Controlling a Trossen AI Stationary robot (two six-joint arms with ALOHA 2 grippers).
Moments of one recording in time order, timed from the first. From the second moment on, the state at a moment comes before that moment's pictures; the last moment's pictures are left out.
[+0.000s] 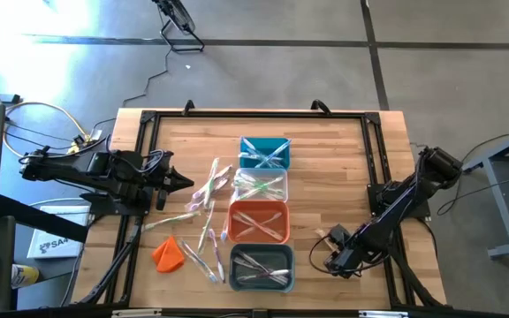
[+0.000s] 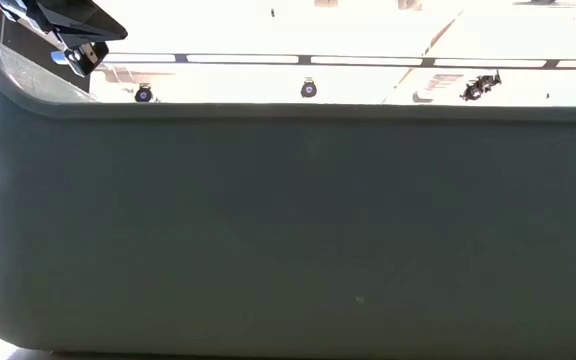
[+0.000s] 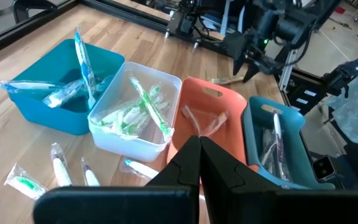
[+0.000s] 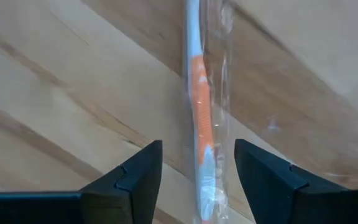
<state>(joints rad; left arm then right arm) -0.12 0.46 0.60 -0.45 -0.13 -0.38 0.81 1.58 0.82 -0.66 -0.06 1.76</state>
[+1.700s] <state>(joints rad) -0.12 0.46 0.60 -0.48 -0.12 -0.37 0.80 1.66 0.82 -0.63 -0.12 1.78</state>
